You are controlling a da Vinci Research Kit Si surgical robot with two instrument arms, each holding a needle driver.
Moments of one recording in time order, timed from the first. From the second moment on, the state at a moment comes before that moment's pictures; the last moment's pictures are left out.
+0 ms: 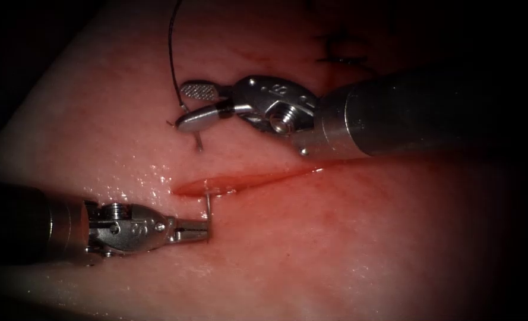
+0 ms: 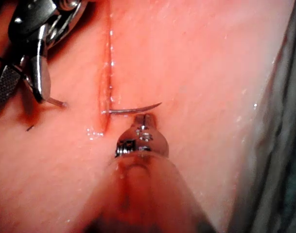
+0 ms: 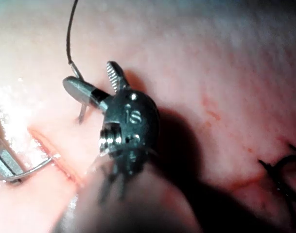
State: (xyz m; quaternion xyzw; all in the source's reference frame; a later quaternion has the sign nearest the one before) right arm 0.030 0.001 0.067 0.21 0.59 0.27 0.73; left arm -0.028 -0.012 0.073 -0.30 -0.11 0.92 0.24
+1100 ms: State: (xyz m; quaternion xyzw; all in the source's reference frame) right arm 0.028 -0.006 0.068 0.35 0.52 0.35 0.70; left arm -0.028 -0.011 0.073 -0.31 -0.11 0.92 0.24
